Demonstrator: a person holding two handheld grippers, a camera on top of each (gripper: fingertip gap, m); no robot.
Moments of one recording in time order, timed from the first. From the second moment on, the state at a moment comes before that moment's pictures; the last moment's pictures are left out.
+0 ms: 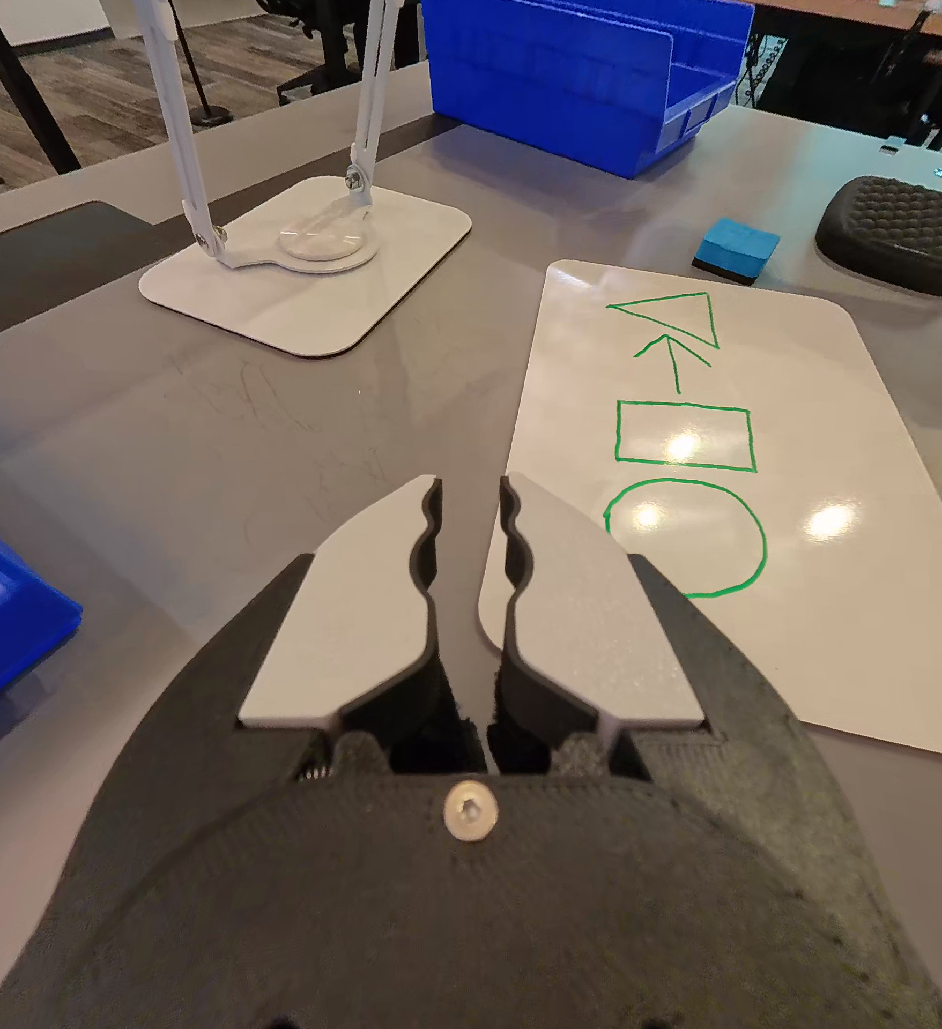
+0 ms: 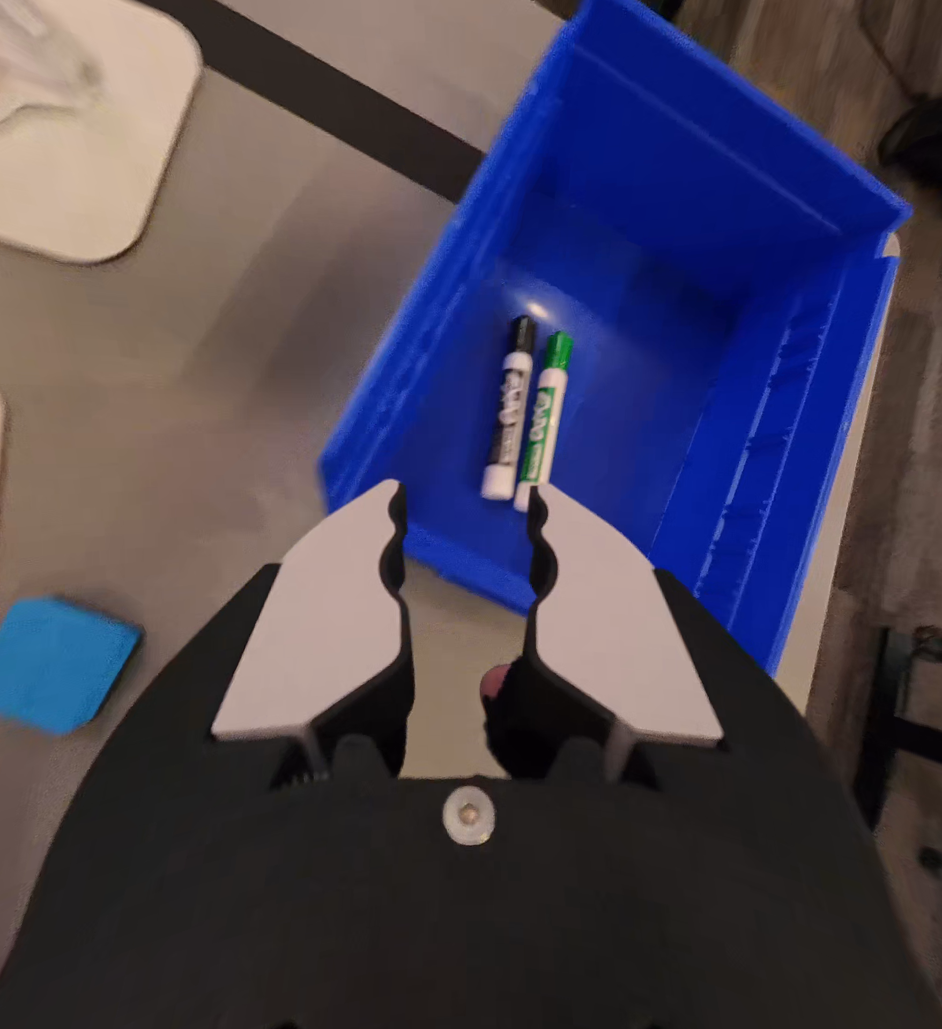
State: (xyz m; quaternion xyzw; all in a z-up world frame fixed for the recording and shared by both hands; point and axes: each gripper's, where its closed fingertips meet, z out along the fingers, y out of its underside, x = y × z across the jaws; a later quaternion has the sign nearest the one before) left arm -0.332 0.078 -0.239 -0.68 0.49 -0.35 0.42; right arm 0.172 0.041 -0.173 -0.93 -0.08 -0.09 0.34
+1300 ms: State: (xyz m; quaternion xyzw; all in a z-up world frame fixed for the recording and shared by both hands) left arm -0.331 0.069 -0.231 -0.66 0.51 -0.34 0.44; right arm -0.014 -0.102 -0.245 -0.91 0.00 -0.09 0.39
